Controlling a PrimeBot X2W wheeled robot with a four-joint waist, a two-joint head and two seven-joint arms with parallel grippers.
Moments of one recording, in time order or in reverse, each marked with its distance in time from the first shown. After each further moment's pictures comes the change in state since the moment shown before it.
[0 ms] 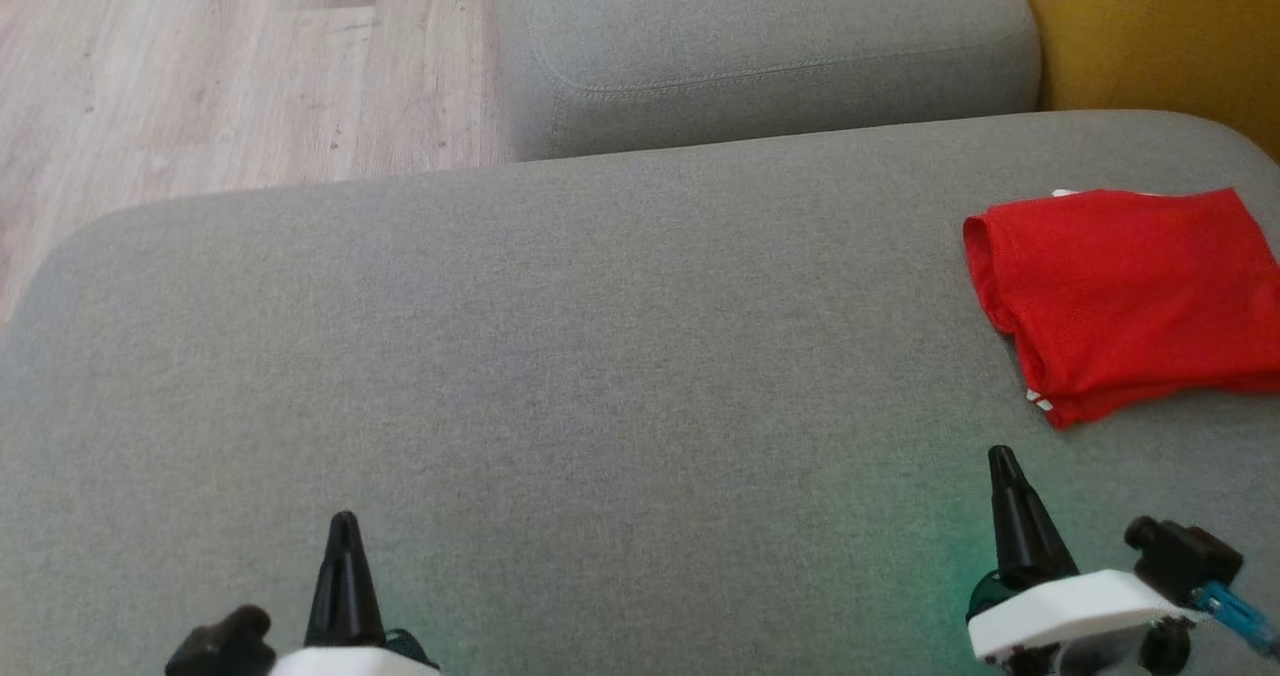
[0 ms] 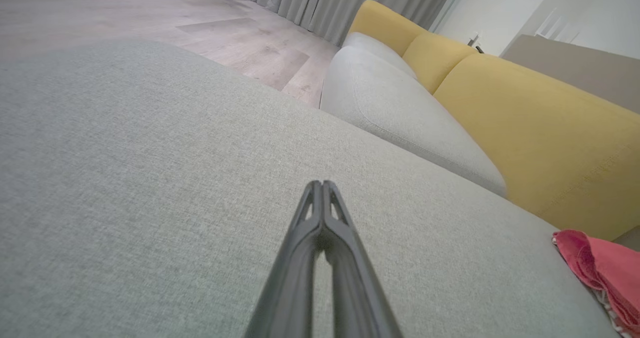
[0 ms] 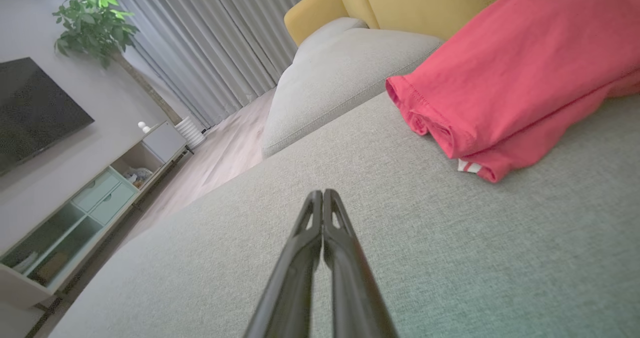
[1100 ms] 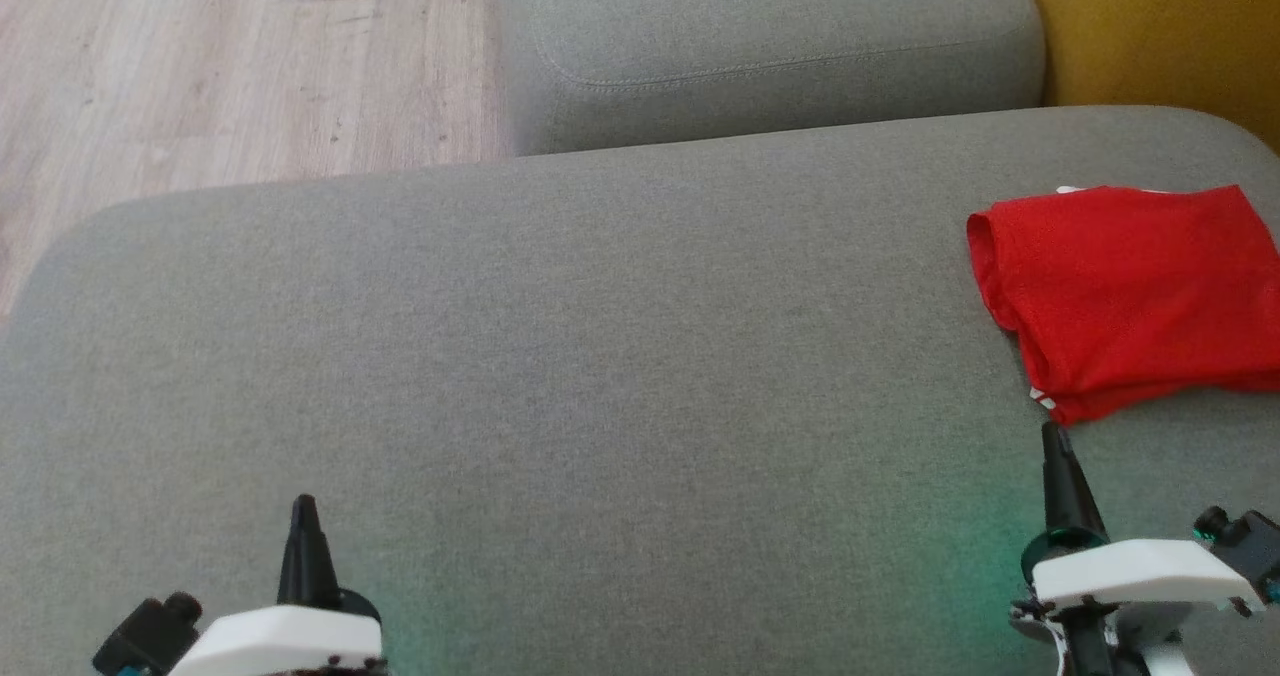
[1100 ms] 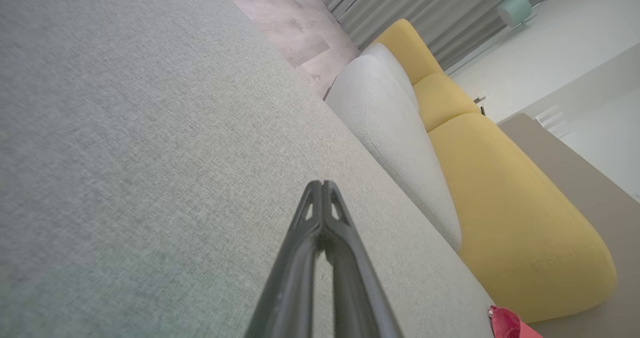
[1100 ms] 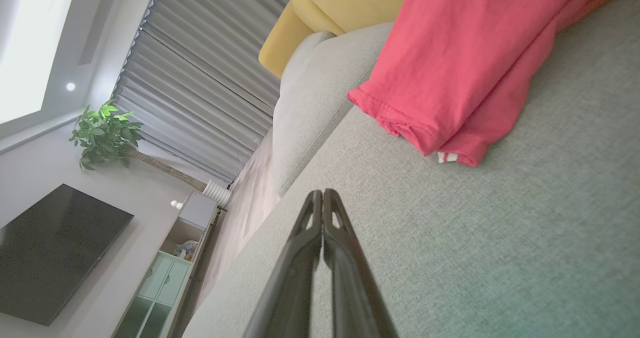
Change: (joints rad) left arm -0.065 0.005 0.073 0.027 -0.390 -0.072 0.088; right arm -0.042 0.000 -0.071 -0.007 0.397 0.000 0.089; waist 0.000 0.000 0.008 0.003
